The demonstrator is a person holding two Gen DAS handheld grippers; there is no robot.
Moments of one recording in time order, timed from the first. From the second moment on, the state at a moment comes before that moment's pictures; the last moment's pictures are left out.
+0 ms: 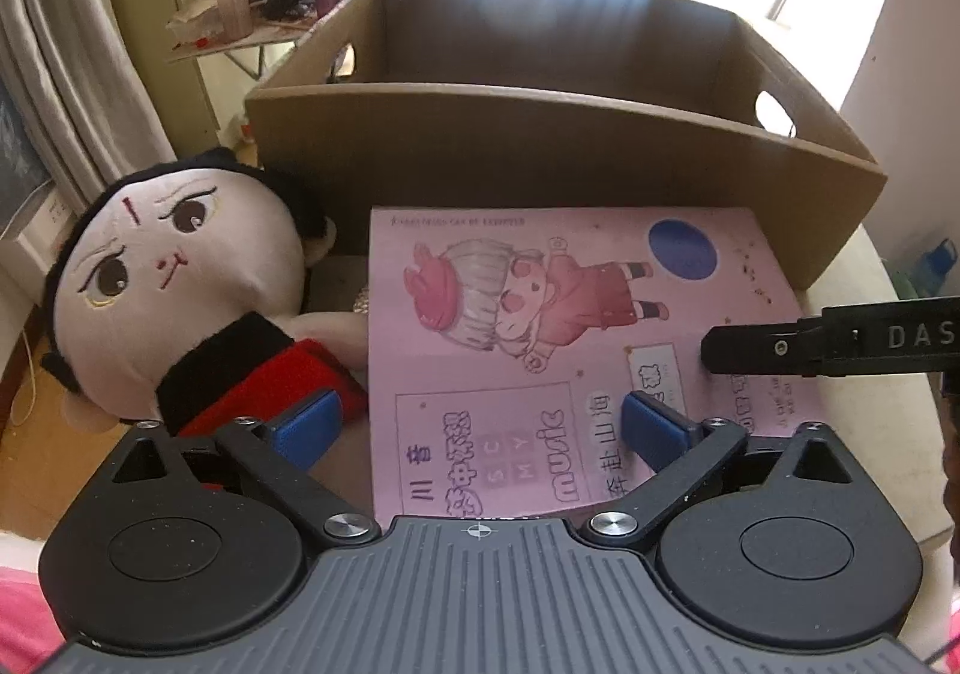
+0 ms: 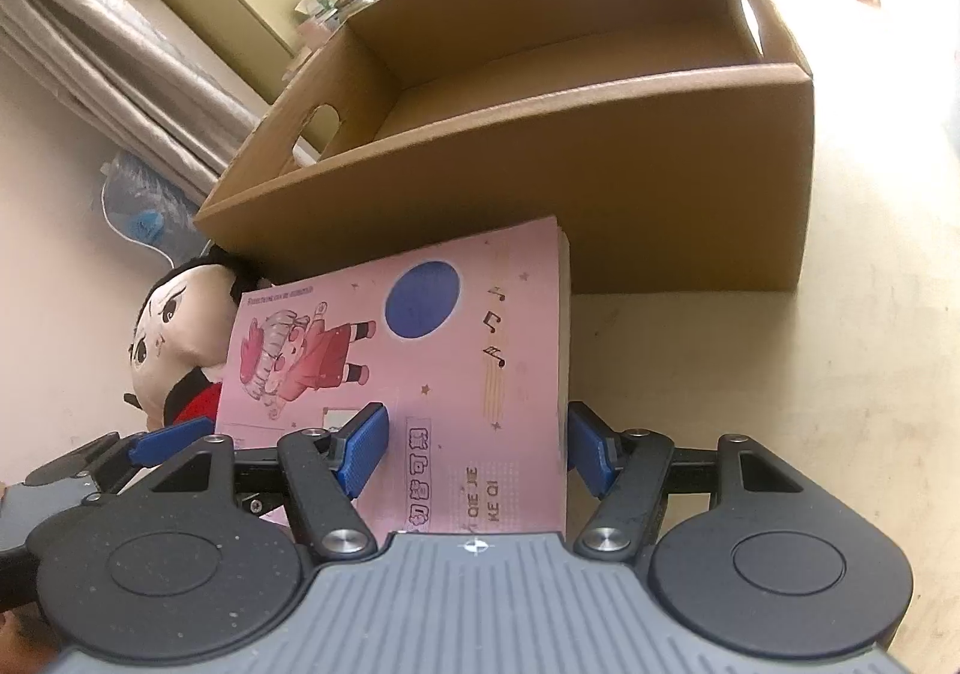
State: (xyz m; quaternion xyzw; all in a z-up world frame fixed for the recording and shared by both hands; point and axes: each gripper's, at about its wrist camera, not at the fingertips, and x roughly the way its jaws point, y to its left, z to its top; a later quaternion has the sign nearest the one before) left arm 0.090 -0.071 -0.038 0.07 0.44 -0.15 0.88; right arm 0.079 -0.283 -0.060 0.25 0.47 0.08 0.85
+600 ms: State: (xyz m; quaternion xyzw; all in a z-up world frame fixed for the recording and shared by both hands) left arm 0.083 -0.070 -0.040 0.04 0.47 -0.16 0.87; right arm 0.070 -0.288 -0.061 0.27 0.45 0.08 0.84
